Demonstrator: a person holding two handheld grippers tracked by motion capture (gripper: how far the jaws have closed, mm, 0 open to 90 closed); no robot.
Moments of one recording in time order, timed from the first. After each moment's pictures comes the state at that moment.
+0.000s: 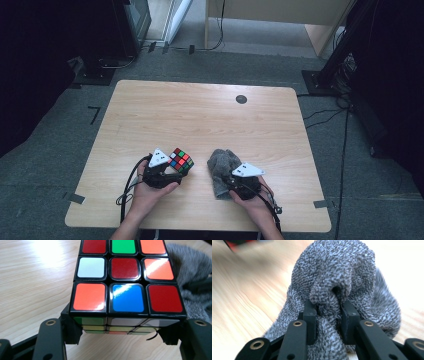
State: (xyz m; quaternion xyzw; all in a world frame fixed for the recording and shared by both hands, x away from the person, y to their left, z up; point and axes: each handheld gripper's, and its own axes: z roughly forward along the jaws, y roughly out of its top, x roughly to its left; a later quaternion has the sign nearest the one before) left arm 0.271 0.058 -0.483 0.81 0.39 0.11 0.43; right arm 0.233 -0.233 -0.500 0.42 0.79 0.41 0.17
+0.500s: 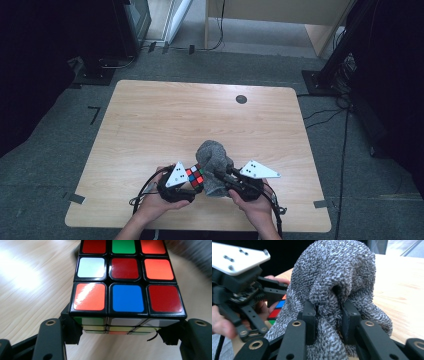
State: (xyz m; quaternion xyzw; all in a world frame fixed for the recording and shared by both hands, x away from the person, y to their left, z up) left arm 0.238 0.019 -0.481 0.86 0.21 0.11 0.46; right arm 0.217 -0.227 -0.454 0.38 0.73 0.55 0.13
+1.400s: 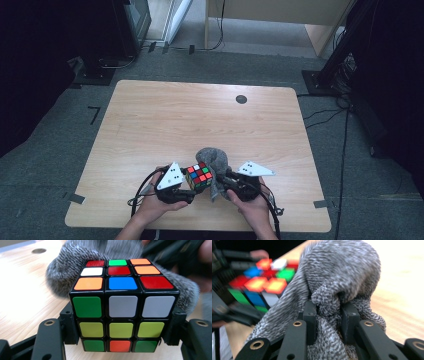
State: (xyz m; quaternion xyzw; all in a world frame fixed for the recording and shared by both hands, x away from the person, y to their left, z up) left arm 0.237 0.025 -0.474 0.84 0.22 0.11 0.49; right arm 0.222 -0.230 -0.468 0.43 0.73 0.52 0.10
